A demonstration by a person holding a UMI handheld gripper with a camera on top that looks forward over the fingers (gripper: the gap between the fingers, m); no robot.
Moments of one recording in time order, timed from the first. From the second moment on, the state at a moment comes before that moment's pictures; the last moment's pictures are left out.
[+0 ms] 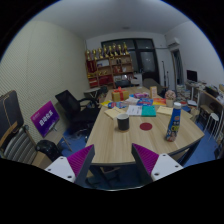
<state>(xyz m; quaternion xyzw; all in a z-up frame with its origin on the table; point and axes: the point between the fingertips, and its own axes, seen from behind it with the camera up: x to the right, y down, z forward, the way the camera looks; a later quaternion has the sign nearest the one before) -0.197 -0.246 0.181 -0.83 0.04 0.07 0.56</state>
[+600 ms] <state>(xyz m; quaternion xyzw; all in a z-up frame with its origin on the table) 0.033 -0.182 0.153 -0.80 0.08 -0.05 0.59</state>
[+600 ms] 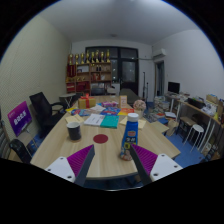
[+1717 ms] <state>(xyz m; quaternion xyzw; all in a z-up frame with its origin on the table) 0.128 0.028 0.128 -0.80 0.01 -0.14 0.59</state>
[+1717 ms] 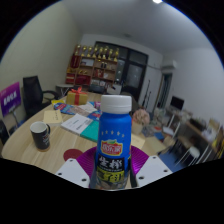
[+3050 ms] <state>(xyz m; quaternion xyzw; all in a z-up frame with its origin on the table) -0.010 0.145 0.180 -0.79 -0.08 -0.13 0.60</state>
